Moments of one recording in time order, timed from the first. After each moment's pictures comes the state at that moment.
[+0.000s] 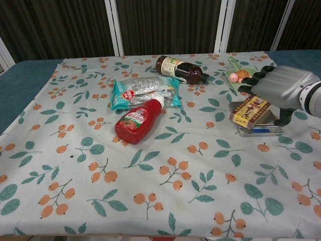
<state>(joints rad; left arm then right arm) -0.08 -1.07 0.07 -1.51 1.76 1.60 -0.07 0.75 -1.49 0.07 -1.54 -0.78 1.09 -1.24</state>
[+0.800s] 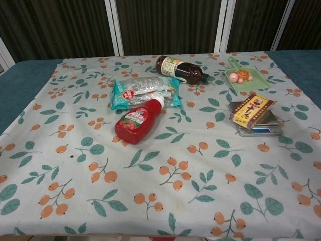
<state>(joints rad) -0.06 -1.11 0.05 -1.50 1.75 1.63 0.03 0.18 -1.24 -0.12 -1.59 -1.44 1.69 -0.21</state>
